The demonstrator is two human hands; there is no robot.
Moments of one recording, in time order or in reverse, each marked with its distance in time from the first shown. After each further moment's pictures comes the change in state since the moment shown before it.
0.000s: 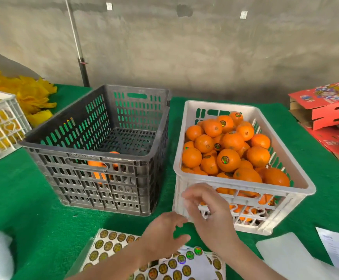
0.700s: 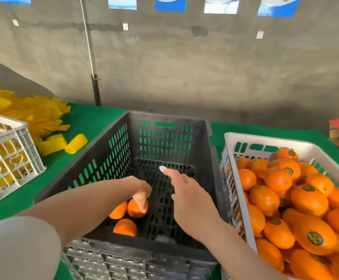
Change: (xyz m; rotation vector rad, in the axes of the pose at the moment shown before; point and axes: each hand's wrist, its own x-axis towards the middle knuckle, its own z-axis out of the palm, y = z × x) left_hand 0.183 -0.186 -0.244 0.793 -0.623 -0.411; right_hand 0.203 0.025 0.158 -0.541 -0.428 0.051
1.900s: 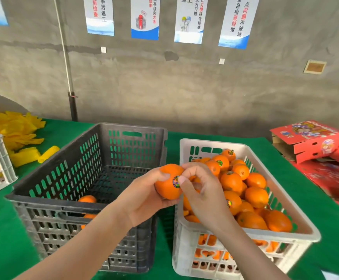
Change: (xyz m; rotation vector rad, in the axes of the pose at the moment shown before) left_hand -0.209 0.179 -0.009 -2.032 0.203 0.853; right_hand -0.138 0.012 -0.114 0.454 0.495 0.005
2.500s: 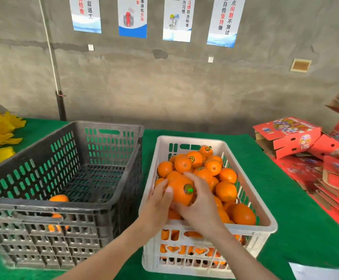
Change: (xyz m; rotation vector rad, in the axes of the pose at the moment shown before) left_hand 0.050 -0.097 0.070 0.555 0.241 0.222; right_hand -0.030 0.093 -0.061 -0.106 -0.029 0.207
